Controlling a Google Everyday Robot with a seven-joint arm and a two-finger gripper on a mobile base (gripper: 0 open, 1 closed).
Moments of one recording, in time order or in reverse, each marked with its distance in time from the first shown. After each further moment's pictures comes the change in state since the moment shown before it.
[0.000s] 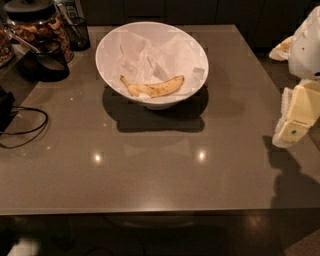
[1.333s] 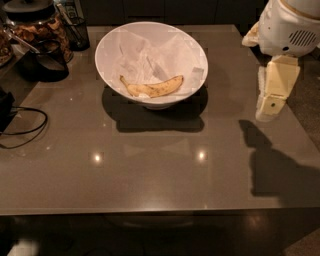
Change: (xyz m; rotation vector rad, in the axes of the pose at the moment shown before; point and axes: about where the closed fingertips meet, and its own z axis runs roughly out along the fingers) arm -0.037 -0.039 0.013 -0.056 0.028 -0.140
